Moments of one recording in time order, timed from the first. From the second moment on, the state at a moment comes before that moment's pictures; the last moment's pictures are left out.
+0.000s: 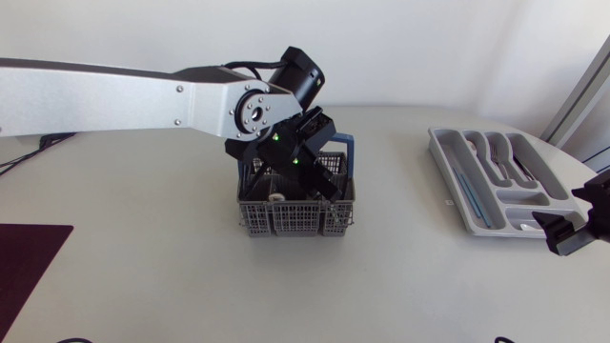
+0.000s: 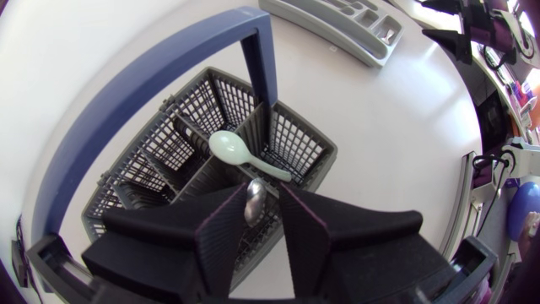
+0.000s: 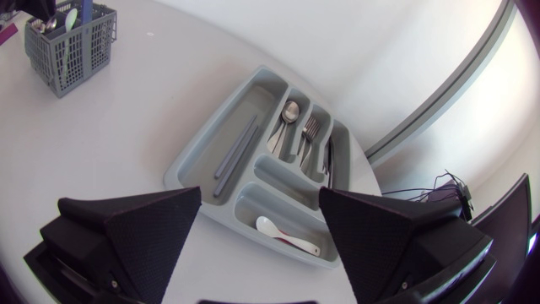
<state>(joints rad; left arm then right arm) -0.70 1.90 1.49 -0.57 0.09 0.18 -0.70 1.14 0.57 -0.12 -0.49 -0.95</state>
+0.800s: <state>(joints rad) -0.71 1.90 1.41 -0.49 0.01 0.15 -0.68 1.07 0.55 -0.15 -0.50 -0.93</state>
